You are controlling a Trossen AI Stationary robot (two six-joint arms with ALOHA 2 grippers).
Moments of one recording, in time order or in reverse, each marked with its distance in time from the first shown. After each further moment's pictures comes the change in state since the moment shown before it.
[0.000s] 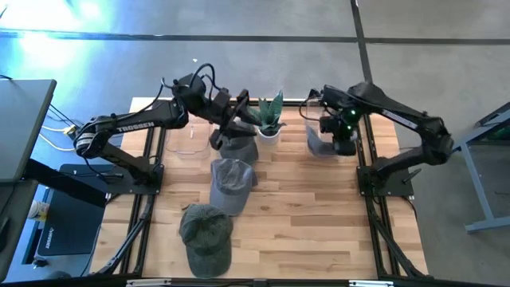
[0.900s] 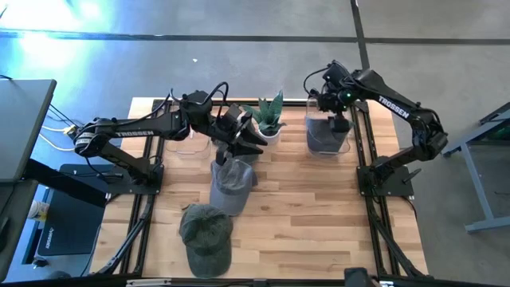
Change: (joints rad) left arm -0.168 0.000 0.000 -0.129 -0.193 -0.206; right arm -0.273 0.093 0.001 0.373 0.180 -0.422
